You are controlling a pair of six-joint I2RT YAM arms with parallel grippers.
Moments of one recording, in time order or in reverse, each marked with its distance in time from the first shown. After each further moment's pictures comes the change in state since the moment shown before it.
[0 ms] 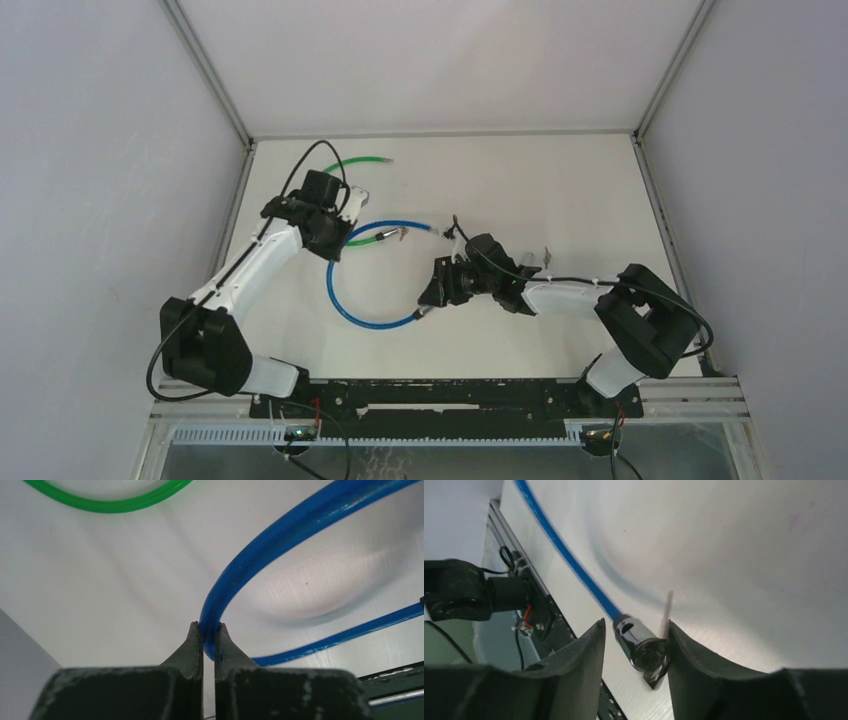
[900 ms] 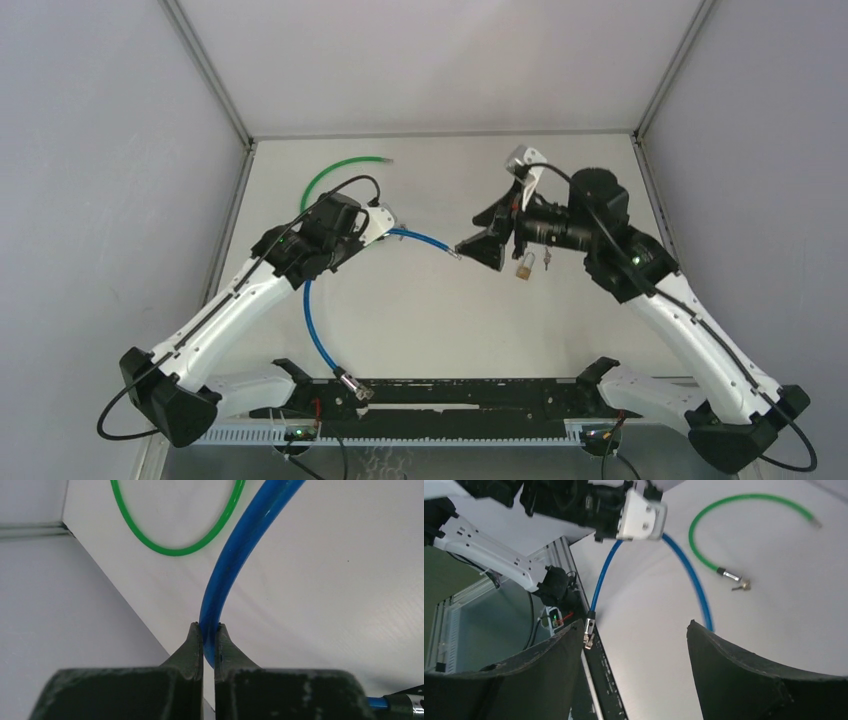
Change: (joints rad) left arm -0.323 -0.271 -0.037 0.000 -0.347 0.302; right arm -0.191 -0.551 0.471 -0.695 -0.212 -0.469
